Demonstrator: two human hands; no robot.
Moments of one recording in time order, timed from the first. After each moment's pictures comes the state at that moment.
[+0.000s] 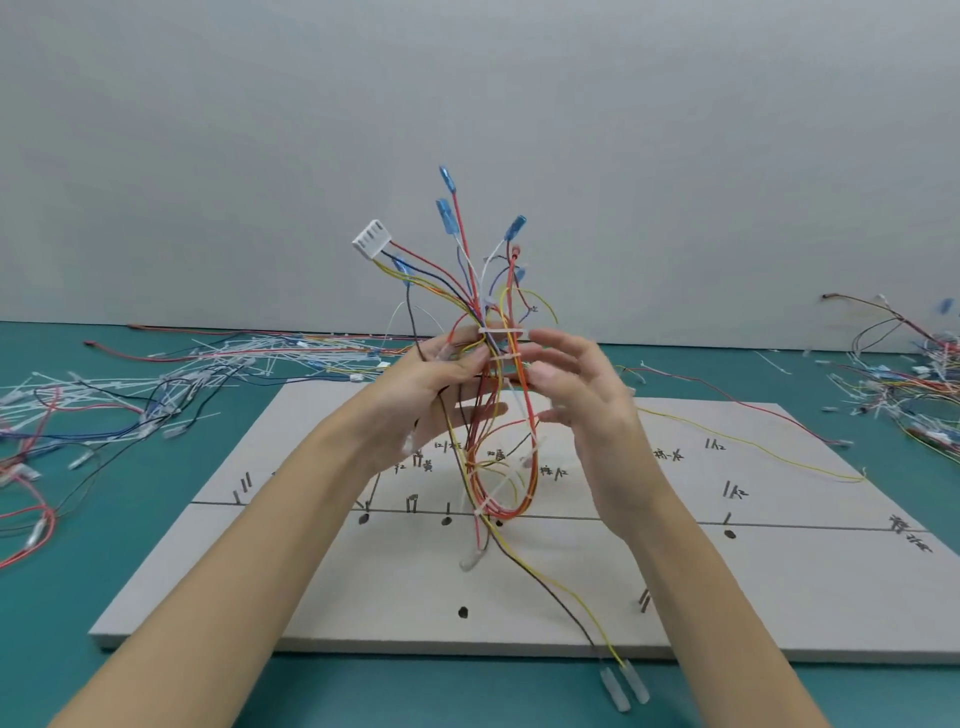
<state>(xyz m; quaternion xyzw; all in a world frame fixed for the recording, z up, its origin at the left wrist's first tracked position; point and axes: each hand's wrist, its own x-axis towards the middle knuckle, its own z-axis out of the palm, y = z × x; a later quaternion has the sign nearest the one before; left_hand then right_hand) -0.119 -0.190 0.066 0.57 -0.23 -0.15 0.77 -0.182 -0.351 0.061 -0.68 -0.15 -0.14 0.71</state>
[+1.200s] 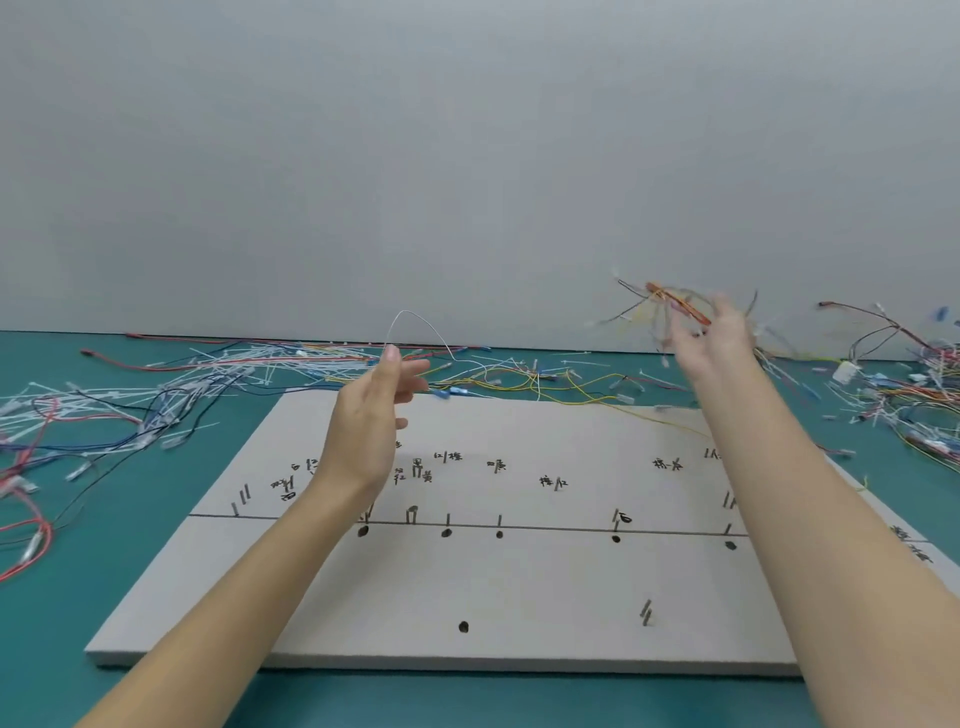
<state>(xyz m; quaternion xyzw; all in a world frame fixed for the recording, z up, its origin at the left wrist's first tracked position) -0.129 -0.171 0.040 0.71 -0.04 0.15 0.69 -0.043 -0.493 0.097 -0.33 0.19 -0.29 0.88</state>
